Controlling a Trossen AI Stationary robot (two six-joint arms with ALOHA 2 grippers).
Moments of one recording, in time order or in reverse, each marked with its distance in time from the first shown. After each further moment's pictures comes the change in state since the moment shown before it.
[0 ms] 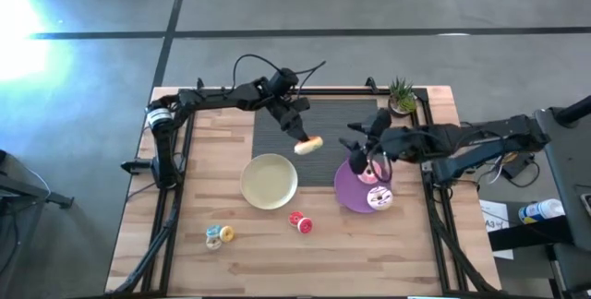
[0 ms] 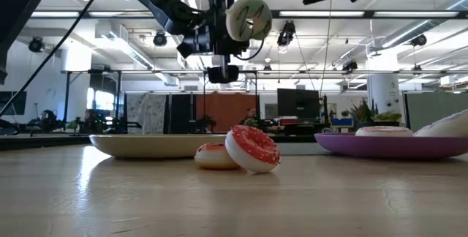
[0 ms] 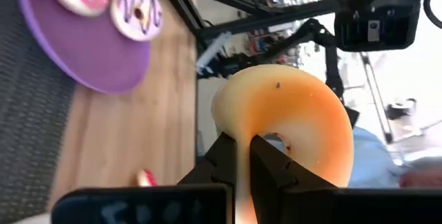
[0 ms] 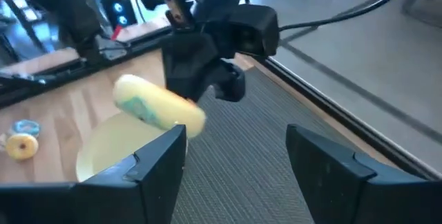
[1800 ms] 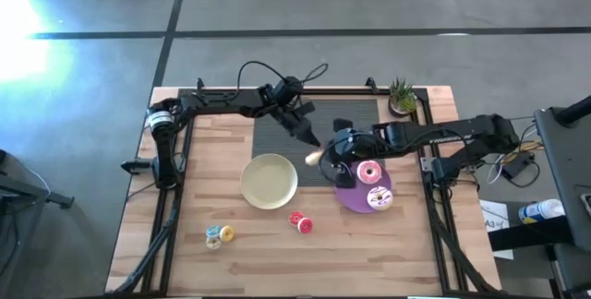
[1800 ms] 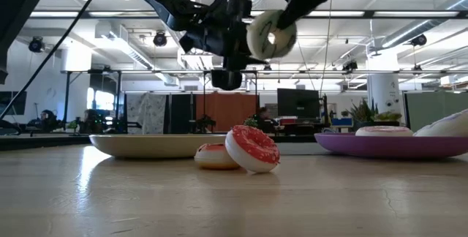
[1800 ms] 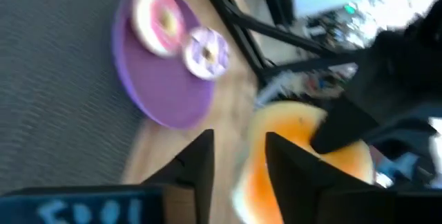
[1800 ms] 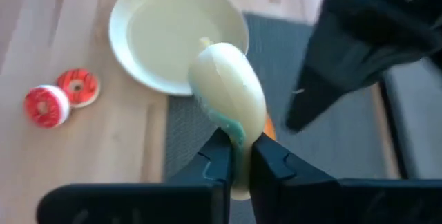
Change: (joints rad) left arm -0.071 0.000 -0.001 0.015 -0.361 -0.026; right arm -0.085 0.333 0.223 -0.219 -0.407 -0.487
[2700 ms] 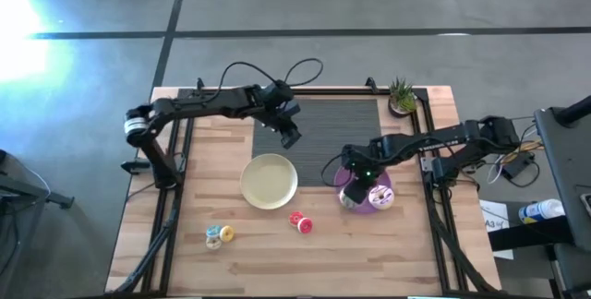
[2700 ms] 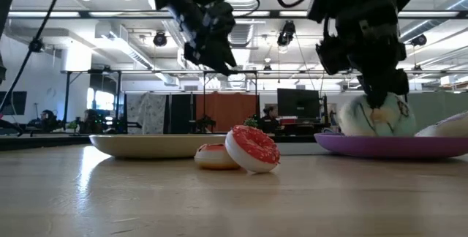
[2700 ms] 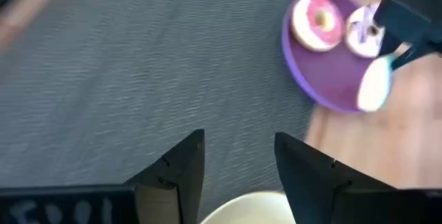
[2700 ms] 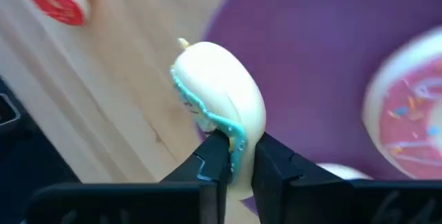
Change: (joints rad) left arm -0.070 -0.205 -0.002 -0.440 -0.697 0.489; right arm -0.072 -0.005 -0.422 0.014 -0.553 0.819
